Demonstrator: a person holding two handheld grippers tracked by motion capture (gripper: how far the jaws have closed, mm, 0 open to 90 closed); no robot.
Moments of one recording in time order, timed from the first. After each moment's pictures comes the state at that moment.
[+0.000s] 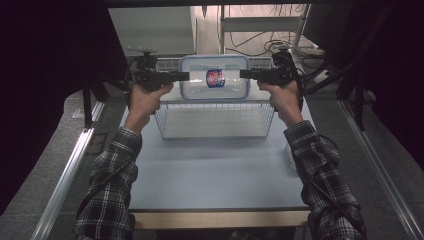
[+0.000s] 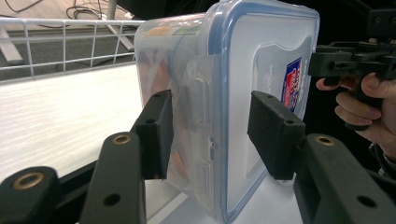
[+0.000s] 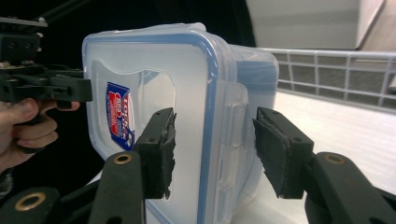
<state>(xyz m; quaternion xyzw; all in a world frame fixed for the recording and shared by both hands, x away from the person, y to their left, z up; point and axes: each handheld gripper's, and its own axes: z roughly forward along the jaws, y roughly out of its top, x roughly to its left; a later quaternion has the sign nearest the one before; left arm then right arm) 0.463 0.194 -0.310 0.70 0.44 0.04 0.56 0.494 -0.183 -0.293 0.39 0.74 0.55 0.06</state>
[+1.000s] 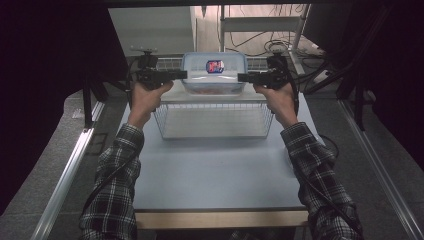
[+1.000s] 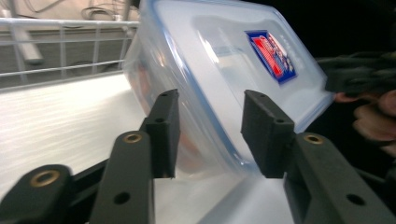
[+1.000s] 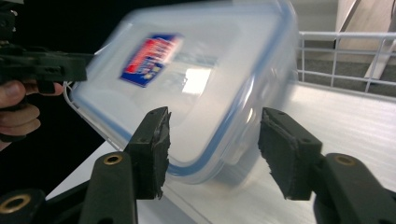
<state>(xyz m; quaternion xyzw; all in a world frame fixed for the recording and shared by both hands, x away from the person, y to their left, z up) 0.481 0.199 -0.320 0.70 0.45 0.06 0.55 0.499 -0.174 -0.305 0.41 0.74 0.52 0.08</state>
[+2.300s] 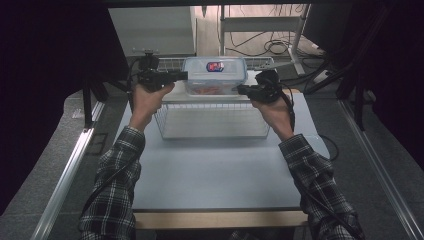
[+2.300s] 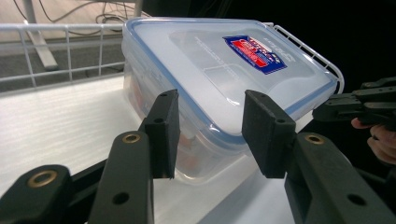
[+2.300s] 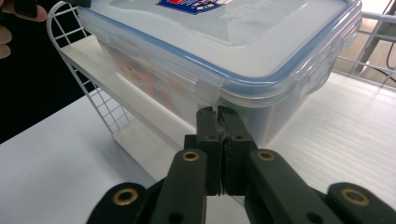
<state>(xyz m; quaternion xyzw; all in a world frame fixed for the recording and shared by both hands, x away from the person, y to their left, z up) 0.471 0.193 -0.318 0.71 0.45 0.10 0.54 0.468 -0.157 -0.327 0.34 0.80 0.48 0.16</state>
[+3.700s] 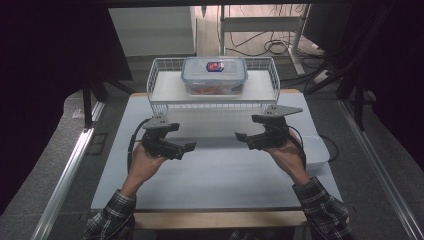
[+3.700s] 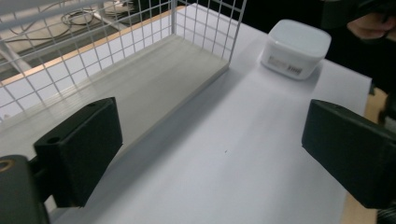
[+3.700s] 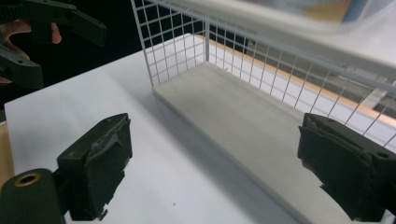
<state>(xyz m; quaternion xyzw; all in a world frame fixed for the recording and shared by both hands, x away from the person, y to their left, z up) 0.337 0.163 -0.416 0.79 0.32 0.14 0.49 0.381 -0.182 -0.388 0.27 0.81 0.50 0.15</state>
